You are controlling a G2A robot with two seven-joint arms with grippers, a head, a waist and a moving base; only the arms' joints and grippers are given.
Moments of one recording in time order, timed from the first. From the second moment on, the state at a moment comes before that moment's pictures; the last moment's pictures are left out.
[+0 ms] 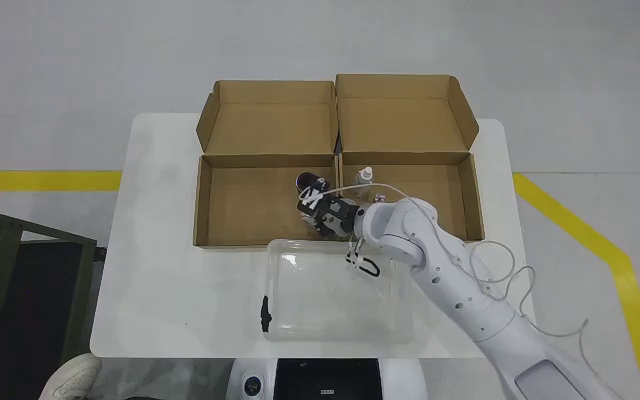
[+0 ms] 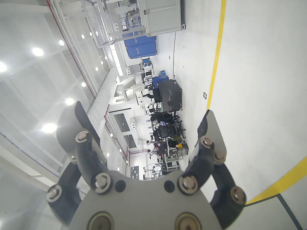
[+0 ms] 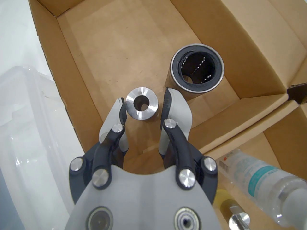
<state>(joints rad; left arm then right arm) -0.01 -0.37 -0.75 -1.25 2.03 -0.40 0.22 -0.87 -1.28 0.83 -1.50 -1.09 -0.43 0.67</state>
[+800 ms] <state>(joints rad) -0.01 -0.37 -0.75 -1.25 2.03 -0.40 0.22 -1.15 -1.22 1.06 -1.86 -1.19 -0.56 0.42</state>
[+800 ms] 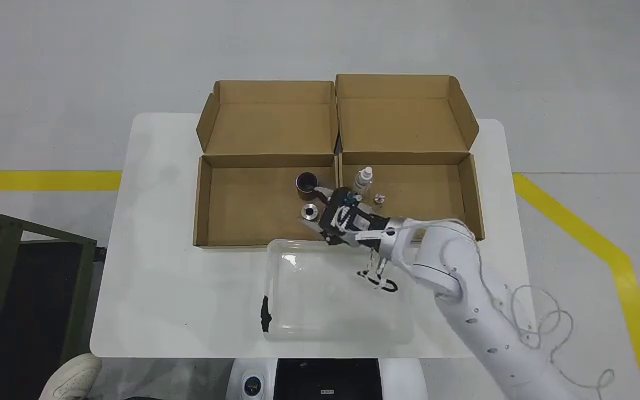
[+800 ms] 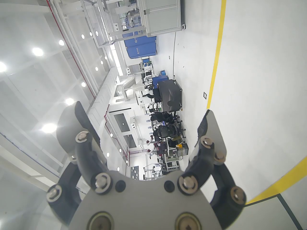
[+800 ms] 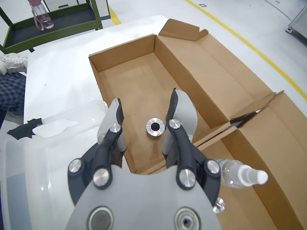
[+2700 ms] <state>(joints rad) -0.01 -0.37 -0.75 -1.25 2.03 -0.40 0.22 -1.75 -1.13 1.67 -1.83 -1.30 -0.53 -0.36</state>
